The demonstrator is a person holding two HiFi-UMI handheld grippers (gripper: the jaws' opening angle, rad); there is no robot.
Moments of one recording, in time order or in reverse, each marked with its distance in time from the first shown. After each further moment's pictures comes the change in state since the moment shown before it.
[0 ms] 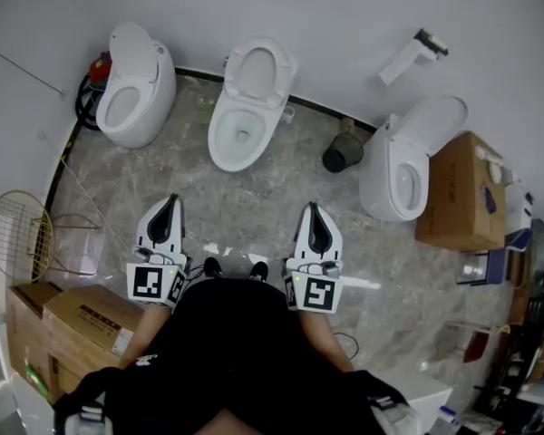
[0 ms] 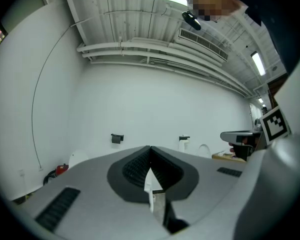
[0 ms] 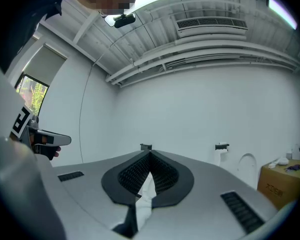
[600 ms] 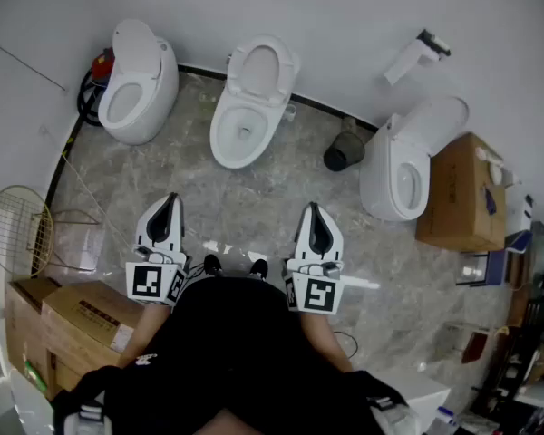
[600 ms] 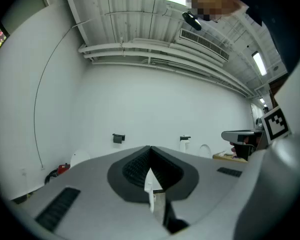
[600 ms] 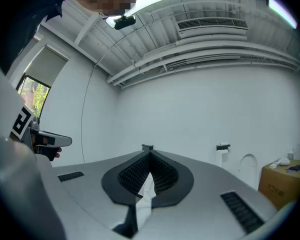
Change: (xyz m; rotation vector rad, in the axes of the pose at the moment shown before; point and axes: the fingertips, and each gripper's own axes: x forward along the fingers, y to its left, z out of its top) left arm -0.009 0.004 0.000 -0.004 -0.002 0.012; right arm -0.004 0.009 0.011 -0.005 -0.015 0.015
